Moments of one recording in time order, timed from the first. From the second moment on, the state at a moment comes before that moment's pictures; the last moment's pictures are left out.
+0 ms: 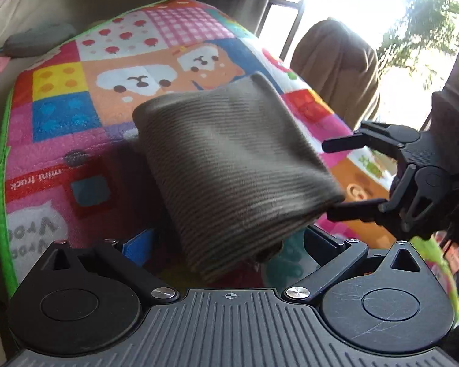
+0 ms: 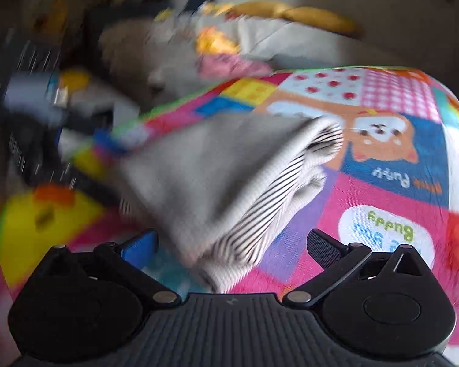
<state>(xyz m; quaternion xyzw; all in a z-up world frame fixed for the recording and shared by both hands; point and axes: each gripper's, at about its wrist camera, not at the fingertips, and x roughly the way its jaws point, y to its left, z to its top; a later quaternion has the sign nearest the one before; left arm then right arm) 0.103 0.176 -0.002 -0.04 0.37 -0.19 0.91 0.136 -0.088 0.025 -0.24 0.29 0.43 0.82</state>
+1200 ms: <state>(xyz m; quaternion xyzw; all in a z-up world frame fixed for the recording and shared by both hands) 0.142 0.168 -0.009 -0.07 0.37 -0.12 0.92 0.184 -0.100 0.018 -0.15 0.22 0.30 0.92</state>
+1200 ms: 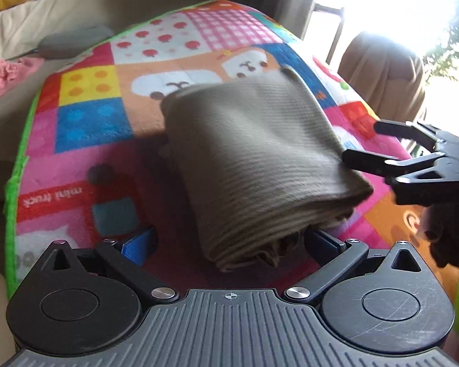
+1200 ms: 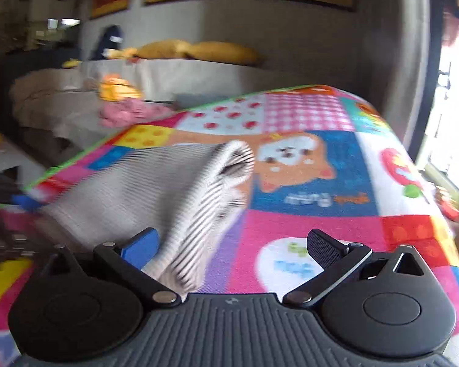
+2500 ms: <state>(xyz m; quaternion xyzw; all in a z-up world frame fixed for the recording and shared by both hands) 0.096 0.051 -0.007 -0.03 0.34 0.12 0.93 0.153 -0.146 -0.030 -0.07 0.33 0.19 0.92</state>
